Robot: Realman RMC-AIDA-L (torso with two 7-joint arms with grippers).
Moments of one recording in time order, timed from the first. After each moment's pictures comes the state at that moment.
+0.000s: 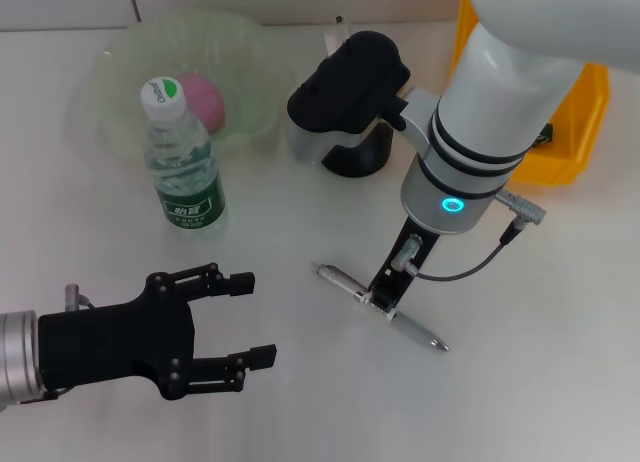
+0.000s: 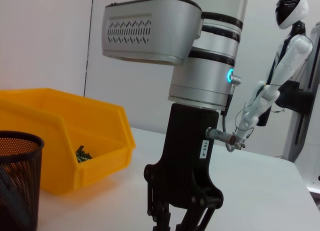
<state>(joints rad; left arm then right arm) -0.27 -2.07 1.00 0.62 1.75 1.68 -1.05 0.97 2.09 -1.89 -1.03 -2.44 -1.47 2.95</state>
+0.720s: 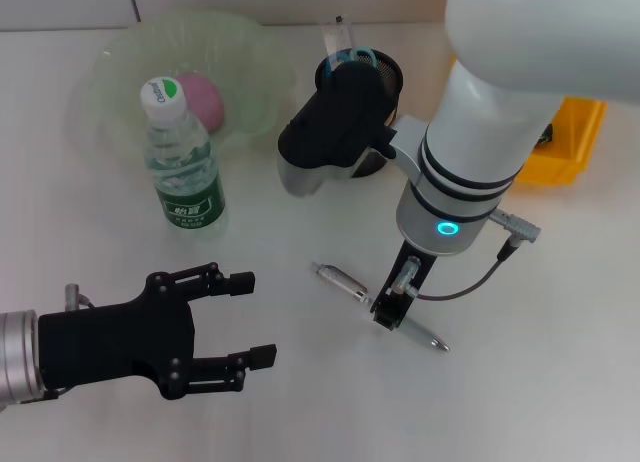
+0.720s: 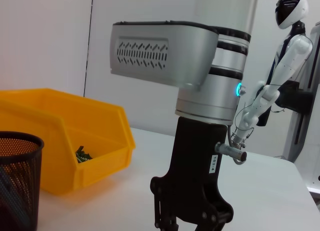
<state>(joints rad) -0.27 -2.07 1.00 0.62 1.75 1.68 -1.05 0.98 2.09 -1.97 -1.02 -2.42 -1.44 2.95</state>
